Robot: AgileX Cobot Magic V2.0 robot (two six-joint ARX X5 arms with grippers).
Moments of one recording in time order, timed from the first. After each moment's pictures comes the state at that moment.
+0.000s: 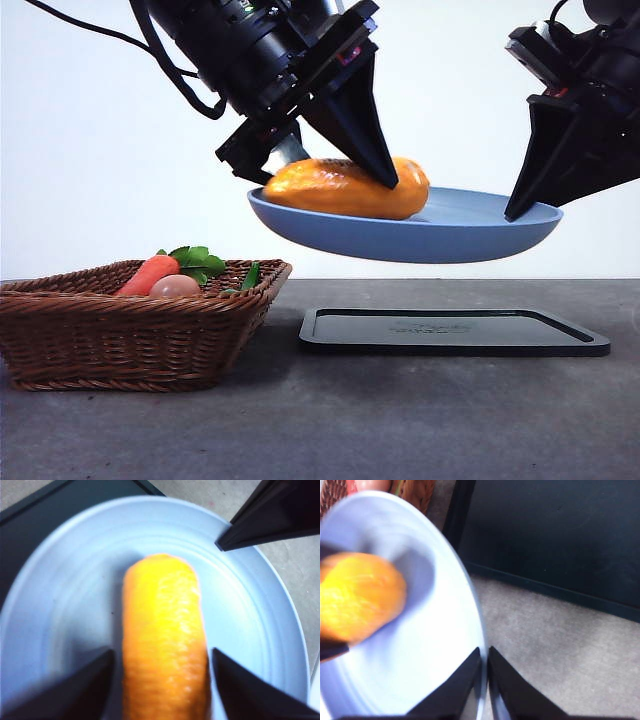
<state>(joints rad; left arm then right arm) -0.74 1.60 1.18 -0.38 0.32 -0.02 0.20 1.34 0.95 -0.63 -0.56 0.19</state>
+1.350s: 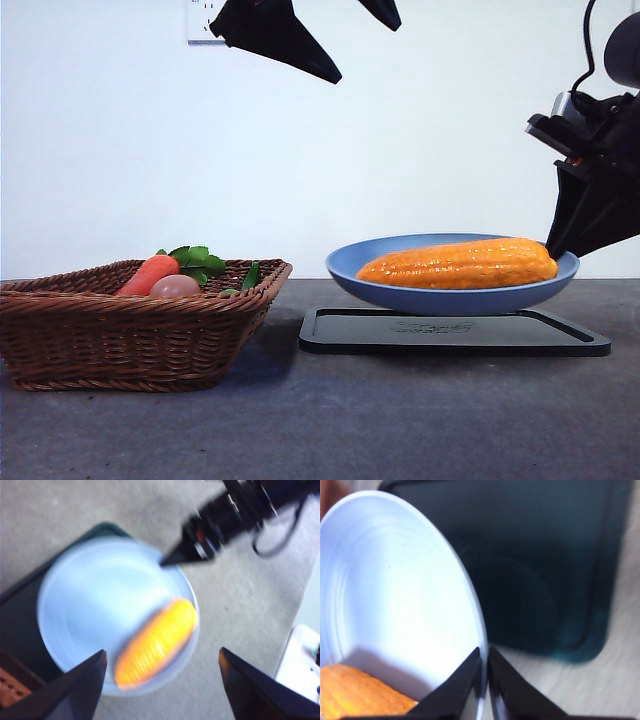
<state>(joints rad) -0.74 1.52 1.46 -0.65 0.32 -0.02 0.04 1.54 1.02 -0.52 -0.51 0.19</state>
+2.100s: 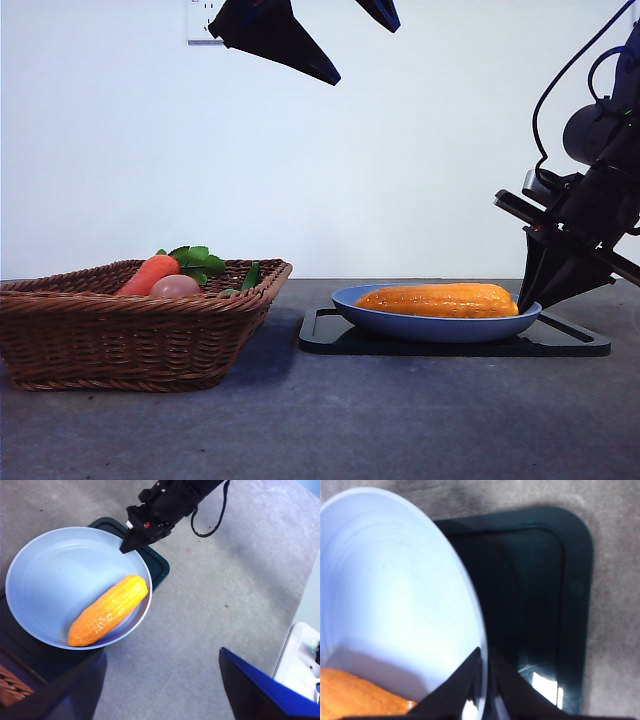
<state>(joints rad) -0.74 1.52 1.46 -0.66 0.32 -0.02 0.02 1.91 1.27 -0.51 -0.52 0.22</state>
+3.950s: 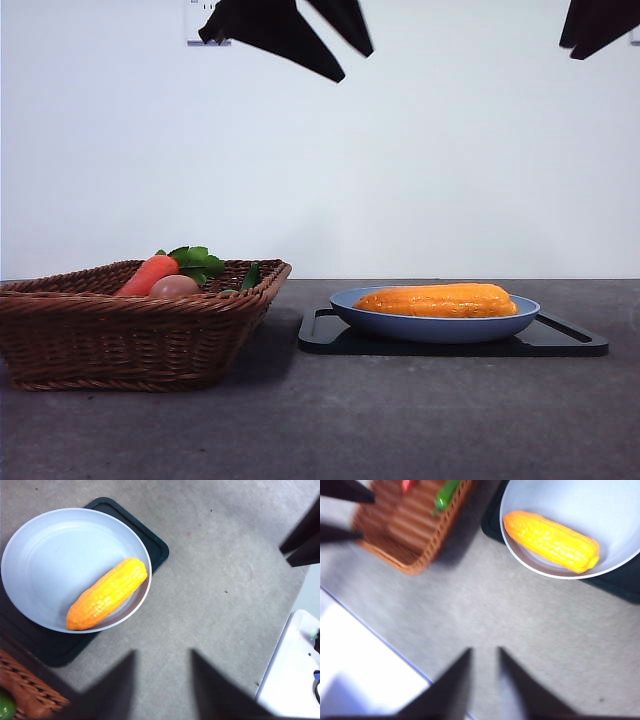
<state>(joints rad) -0.74 1.52 1.46 -0.71 0.32 -0.02 0.27 1.19 1.28 -1.17 -0.46 -0.05</state>
